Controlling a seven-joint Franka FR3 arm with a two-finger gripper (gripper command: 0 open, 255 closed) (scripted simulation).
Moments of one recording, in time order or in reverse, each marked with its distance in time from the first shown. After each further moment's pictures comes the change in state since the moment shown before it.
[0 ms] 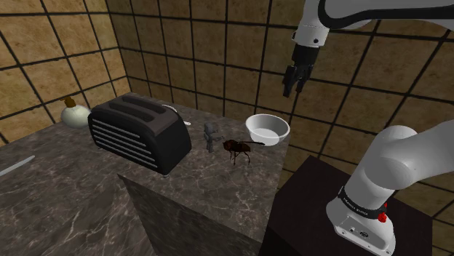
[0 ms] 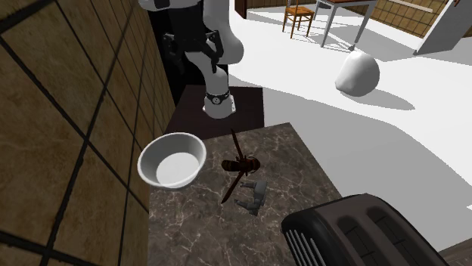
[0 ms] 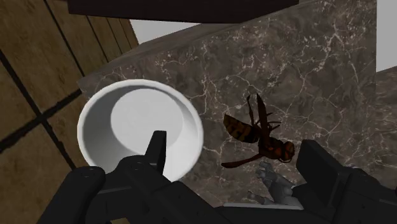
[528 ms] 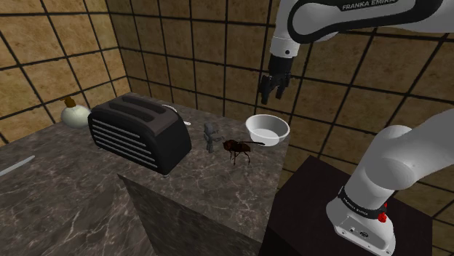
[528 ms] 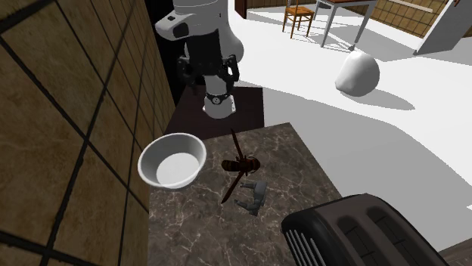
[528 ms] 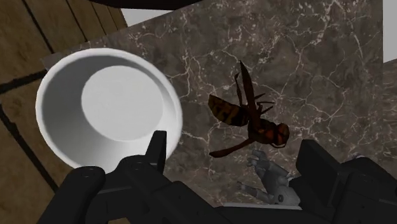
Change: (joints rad) arm 0.024 0.180 0.085 0.037 0.035 0.143 0.095
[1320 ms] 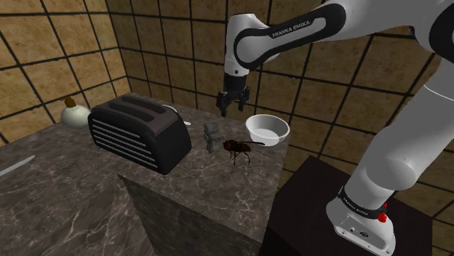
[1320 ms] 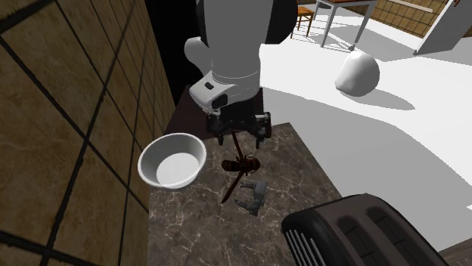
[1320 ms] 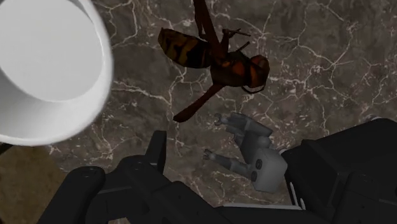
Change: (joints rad) arm 0.025 0.445 0.134 0.235 -0.038 0.206 0.202
